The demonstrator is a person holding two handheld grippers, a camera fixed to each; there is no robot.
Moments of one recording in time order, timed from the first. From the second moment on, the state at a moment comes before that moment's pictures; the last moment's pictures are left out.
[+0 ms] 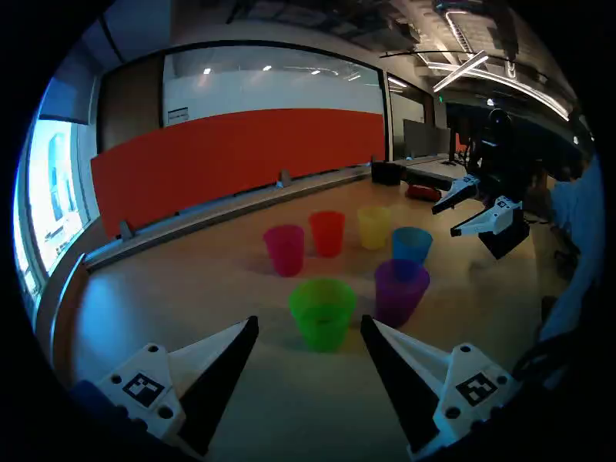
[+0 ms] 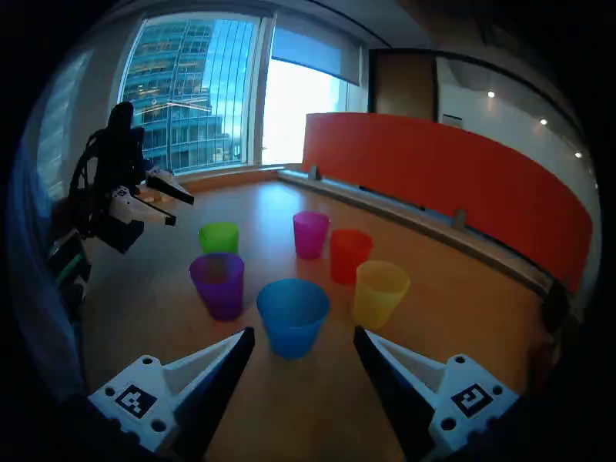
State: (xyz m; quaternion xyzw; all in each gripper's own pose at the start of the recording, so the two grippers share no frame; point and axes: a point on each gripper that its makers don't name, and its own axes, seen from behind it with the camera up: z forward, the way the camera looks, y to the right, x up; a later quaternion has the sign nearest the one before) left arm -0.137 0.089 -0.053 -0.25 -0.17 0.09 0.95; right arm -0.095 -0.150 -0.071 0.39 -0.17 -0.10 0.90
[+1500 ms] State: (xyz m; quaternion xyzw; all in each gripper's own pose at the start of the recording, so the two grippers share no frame) left arm -0.033 0.028 -0.037 -0.03 0.03 0.06 1.00; right arm 0.024 -0.034 -0.032 0.02 0.06 0.01 1.00
